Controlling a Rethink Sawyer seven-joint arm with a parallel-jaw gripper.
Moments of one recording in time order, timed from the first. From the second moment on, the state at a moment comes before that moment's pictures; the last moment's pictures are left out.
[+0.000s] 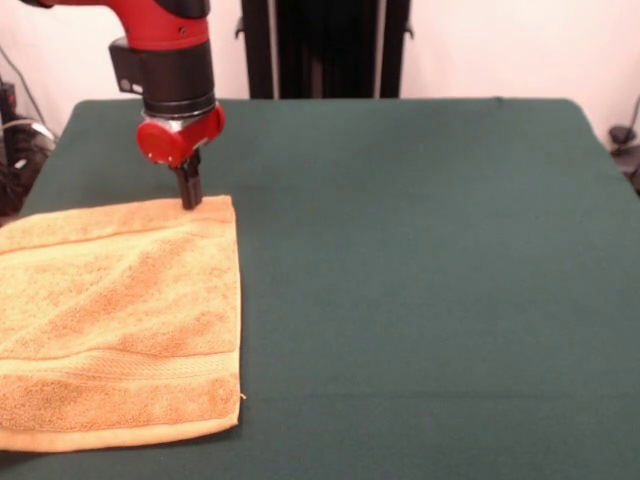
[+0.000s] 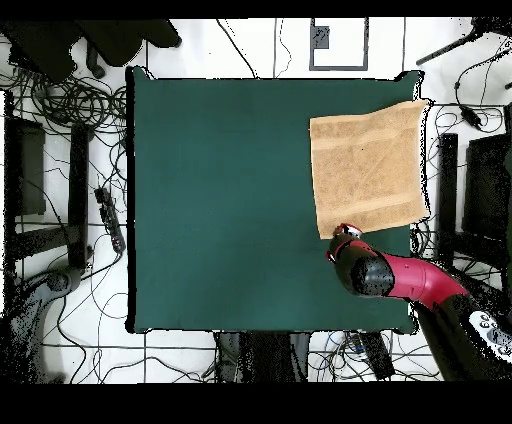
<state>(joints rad) -0.80 -0.49 0.28 1.80 -0.57 0.22 0.45</state>
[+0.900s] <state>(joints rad) -0.81 -0.50 0.33 1.80 -0.57 0.22 0.45</state>
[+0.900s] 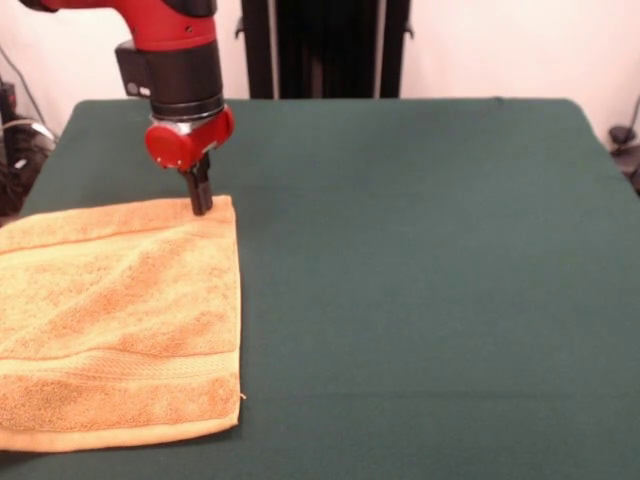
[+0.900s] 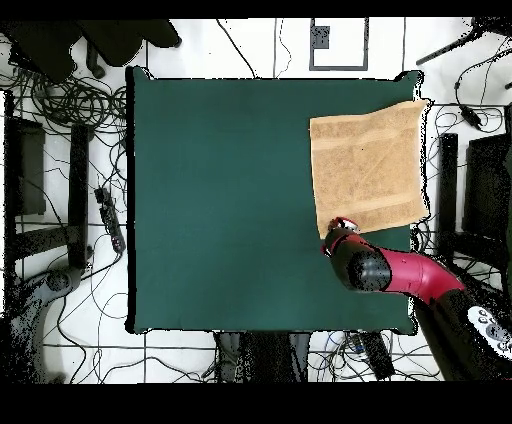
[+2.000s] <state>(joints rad) -0.75 -0.47 0.28 1.78 -0.57 0.21 0.45</state>
